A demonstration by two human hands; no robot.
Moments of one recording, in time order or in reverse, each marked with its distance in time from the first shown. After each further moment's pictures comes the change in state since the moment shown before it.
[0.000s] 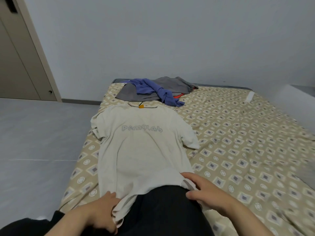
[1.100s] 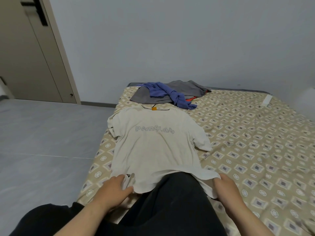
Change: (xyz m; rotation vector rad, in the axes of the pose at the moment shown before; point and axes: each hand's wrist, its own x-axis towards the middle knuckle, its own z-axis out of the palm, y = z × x) left_hand 0.020 -0.024 0.009 -0.212 0.555 -0.197; right_hand 0.018 0.027 0.008 0.133 0.617 0.222
